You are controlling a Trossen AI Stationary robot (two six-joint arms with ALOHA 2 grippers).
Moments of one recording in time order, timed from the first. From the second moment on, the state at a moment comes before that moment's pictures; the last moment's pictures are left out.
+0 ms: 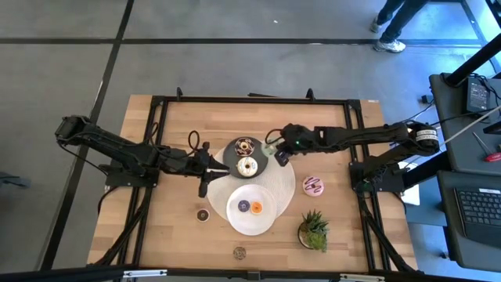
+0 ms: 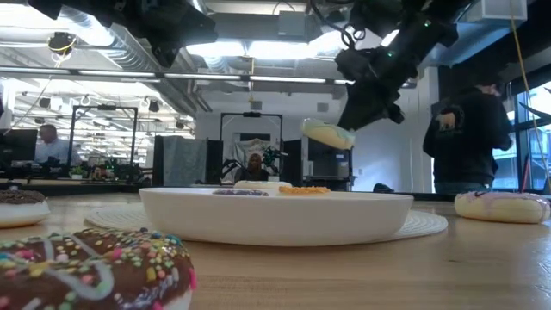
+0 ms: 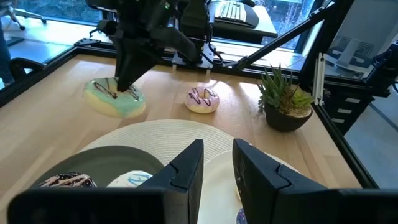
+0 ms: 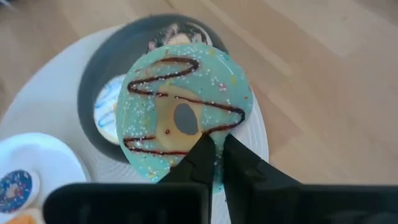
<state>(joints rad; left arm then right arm) -0.23 1.04 0.55 0.21 -0.27 -0.22 -0.13 1.42 0.88 -0.30 0.18 0.54</state>
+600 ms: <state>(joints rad) -0.23 1.04 0.55 0.20 -0.27 -0.22 -0.15 1.67 0.88 -0.05 0.01 0.47</state>
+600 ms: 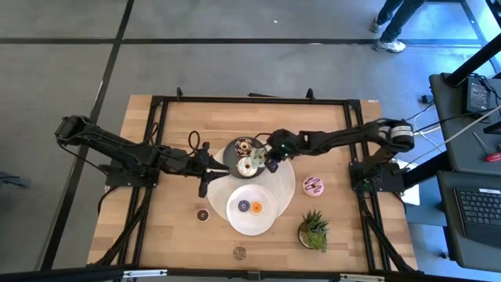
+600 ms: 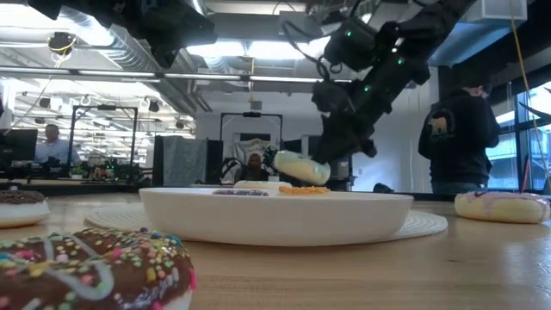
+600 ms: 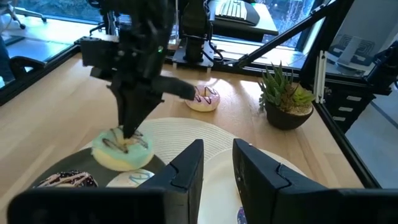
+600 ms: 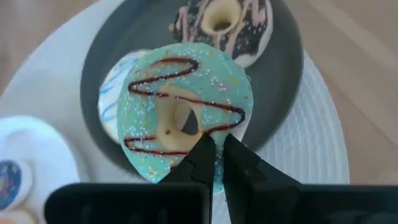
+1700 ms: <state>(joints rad) -0.23 1.04 0.55 0.20 -0.27 -0.22 -0.18 1.72 0.88 0.02 0.05 0.39</state>
